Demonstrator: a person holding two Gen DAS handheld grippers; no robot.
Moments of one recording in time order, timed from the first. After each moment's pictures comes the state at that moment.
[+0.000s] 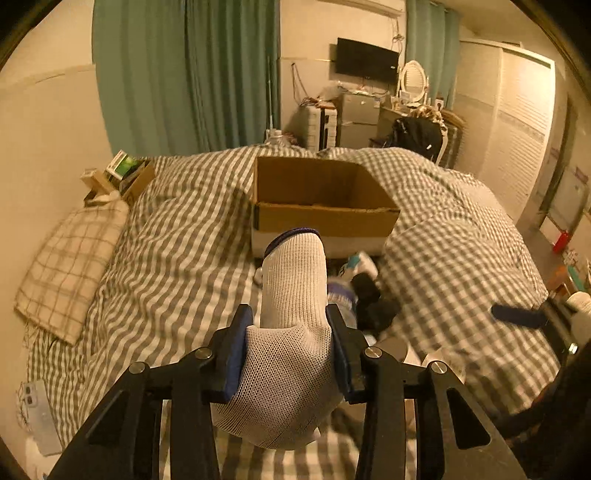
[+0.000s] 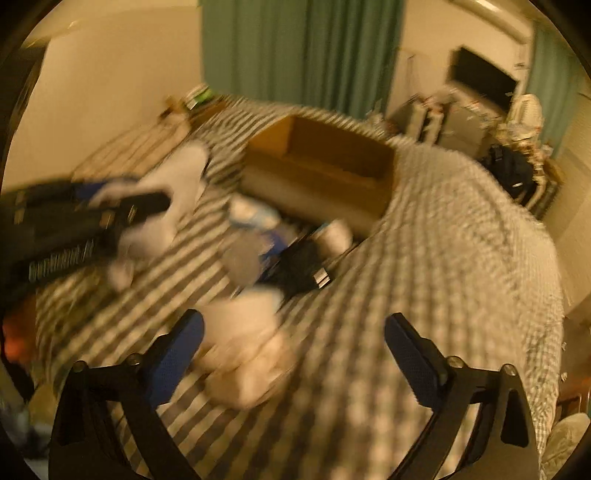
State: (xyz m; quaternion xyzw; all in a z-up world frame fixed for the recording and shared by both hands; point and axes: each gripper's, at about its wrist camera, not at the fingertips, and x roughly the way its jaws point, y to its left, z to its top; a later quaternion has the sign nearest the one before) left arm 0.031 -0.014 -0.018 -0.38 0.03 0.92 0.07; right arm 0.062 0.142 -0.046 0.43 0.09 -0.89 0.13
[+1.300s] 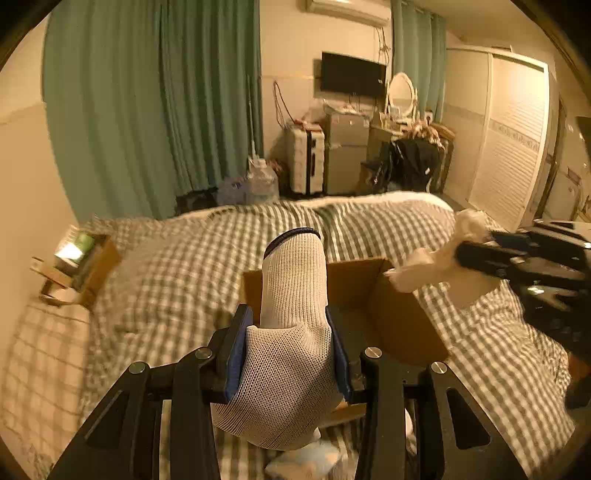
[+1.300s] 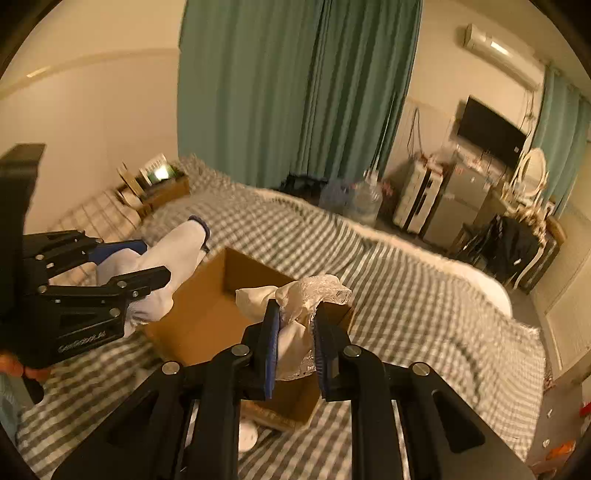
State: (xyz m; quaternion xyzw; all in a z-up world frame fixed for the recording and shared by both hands) left arm -0.200 0.012 0.014 -0.35 0.05 0.93 0.11; right arm -0.186 0.178 0.050 0.34 0.12 -0.92 0.13
